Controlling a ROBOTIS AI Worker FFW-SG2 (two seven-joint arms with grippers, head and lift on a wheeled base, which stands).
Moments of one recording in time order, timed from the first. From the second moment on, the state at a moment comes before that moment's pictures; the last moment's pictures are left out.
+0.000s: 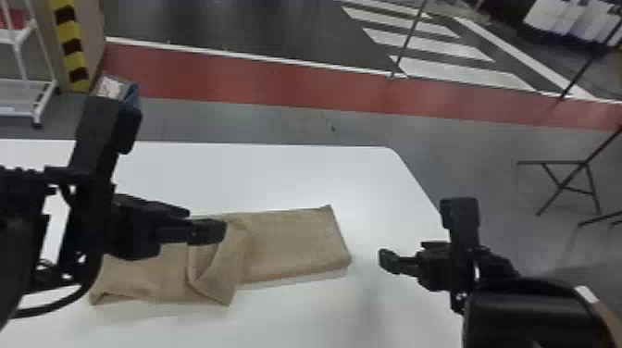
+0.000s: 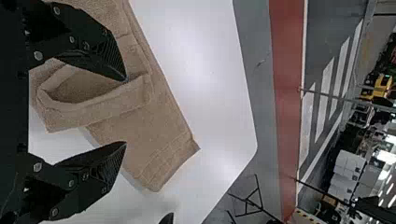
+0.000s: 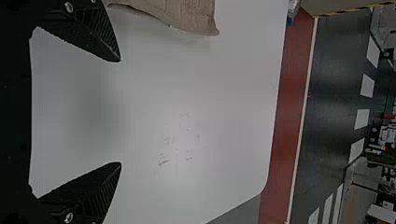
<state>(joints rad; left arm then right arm) -0.18 0.01 -0.25 -2.25 -0.05 1.56 -0.59 0.17 -0.07 -0.34 -2.12 0.41 1.01 0.61</state>
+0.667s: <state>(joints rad) -0.01 0.09 0.05 -2.26 0.05 1.56 -0.60 0.18 -0.01 -0.17 -2.26 0.43 1.06 0.61</state>
